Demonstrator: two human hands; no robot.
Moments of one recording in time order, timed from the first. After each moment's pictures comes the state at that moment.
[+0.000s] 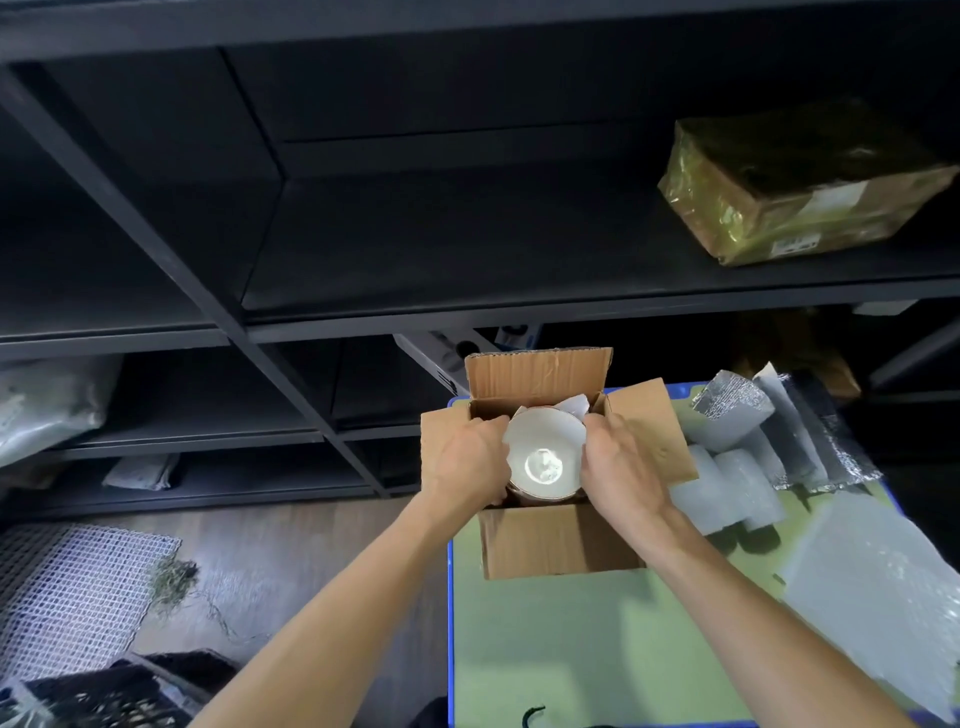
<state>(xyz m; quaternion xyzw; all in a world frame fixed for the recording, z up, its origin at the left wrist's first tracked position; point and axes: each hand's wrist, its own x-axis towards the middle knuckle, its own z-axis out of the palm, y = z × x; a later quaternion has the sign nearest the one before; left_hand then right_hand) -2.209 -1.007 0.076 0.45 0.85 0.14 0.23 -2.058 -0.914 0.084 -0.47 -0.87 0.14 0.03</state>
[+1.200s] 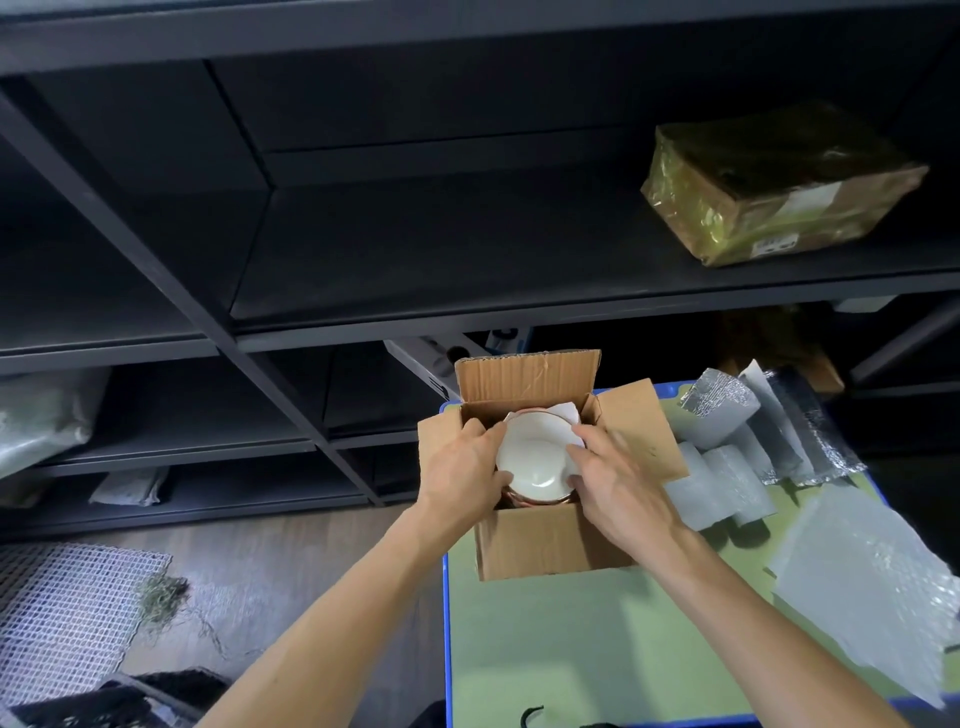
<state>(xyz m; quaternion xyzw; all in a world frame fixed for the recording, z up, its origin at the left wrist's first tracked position) -2.204 -1.020 0.077 0.53 0.82 0.13 0.18 -2.027 -0.911 0.056 -0.31 -0.94 0.12 0.04</state>
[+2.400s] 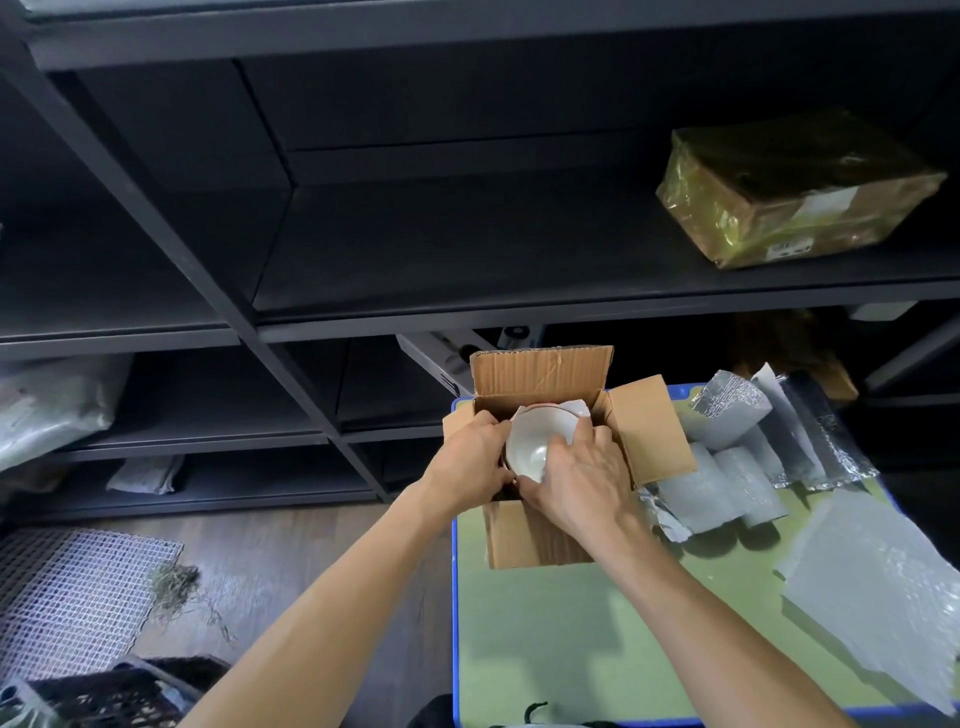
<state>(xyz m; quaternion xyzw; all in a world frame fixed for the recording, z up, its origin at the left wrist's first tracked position) -2.220 -1.019 0.074 0.56 0.79 0.16 0.22 -2.076 -0.951 0.082 -0.42 -0.90 0.05 -0.05</state>
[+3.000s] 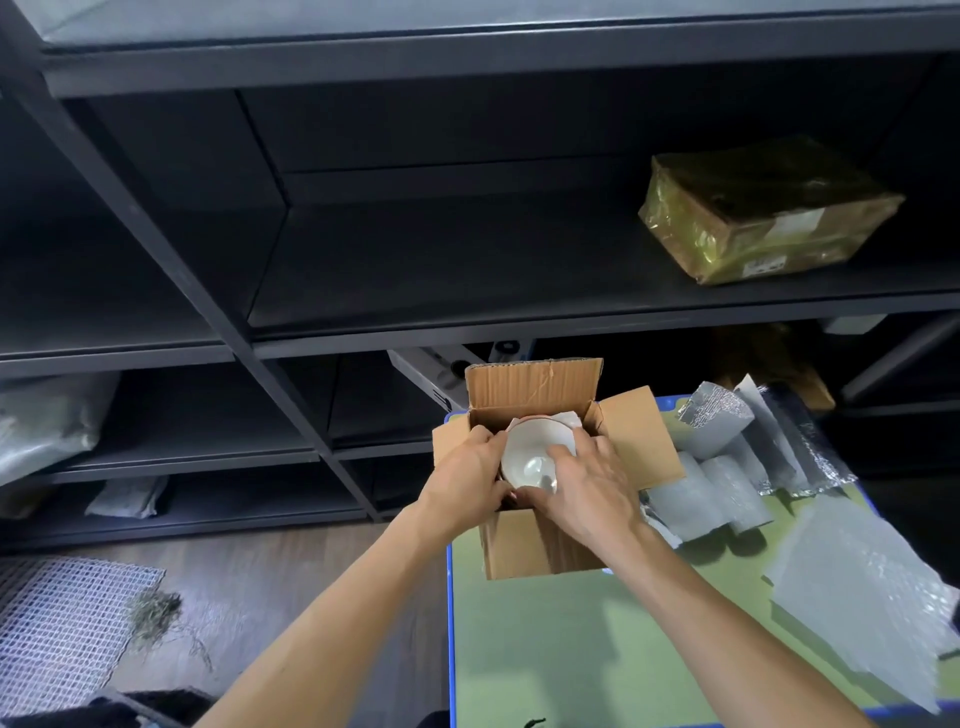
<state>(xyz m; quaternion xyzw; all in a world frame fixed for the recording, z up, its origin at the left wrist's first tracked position) -2.211 -1.029 0.077 0.57 0.77 0.18 0.21 -2.061 -0.946 0.084 -0.41 -0.91 0.09 -0.02</state>
